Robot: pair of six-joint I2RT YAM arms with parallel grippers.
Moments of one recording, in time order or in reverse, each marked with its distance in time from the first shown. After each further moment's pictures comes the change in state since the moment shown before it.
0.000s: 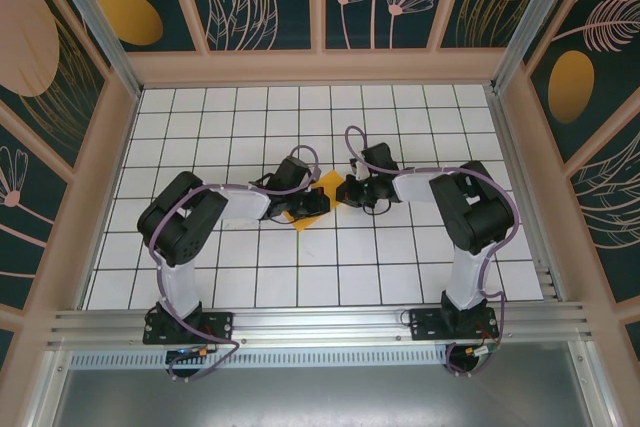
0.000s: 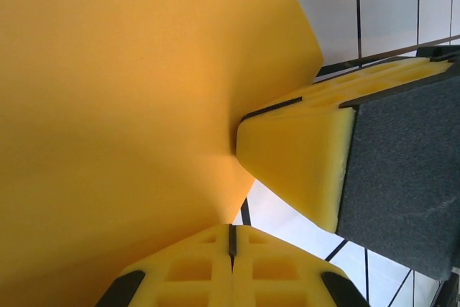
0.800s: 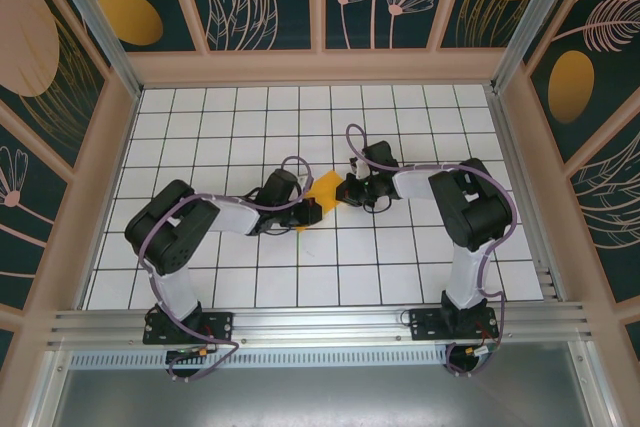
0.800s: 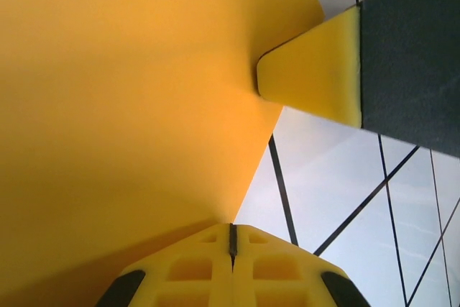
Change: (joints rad) left arm 0.000 -0.091 -0.202 0.169 -0.034 0.075; right arm -0.022 0.029 0.031 -0.039 -0.037 -0.008
